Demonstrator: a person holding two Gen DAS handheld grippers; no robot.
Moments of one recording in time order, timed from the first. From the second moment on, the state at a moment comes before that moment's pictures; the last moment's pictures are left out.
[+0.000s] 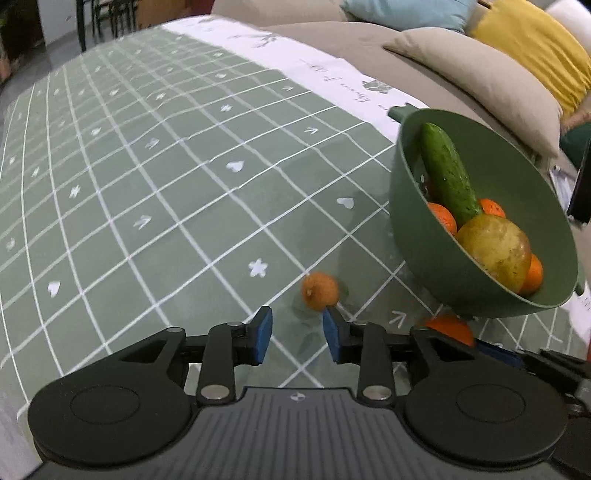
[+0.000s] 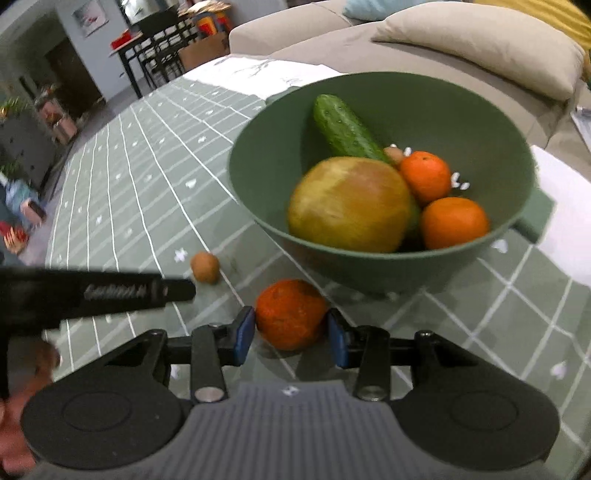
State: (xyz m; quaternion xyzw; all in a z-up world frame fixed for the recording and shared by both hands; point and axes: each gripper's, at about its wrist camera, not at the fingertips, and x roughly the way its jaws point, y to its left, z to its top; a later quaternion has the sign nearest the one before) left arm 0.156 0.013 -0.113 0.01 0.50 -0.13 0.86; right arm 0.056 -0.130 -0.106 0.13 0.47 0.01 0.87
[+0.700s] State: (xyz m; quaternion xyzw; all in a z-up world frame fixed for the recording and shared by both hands) left arm 0.161 -0.007 -0.115 0.02 0.51 -0.12 0.85; right arm 0.044 -0.147 -0.109 0.04 0.48 0.06 0.87
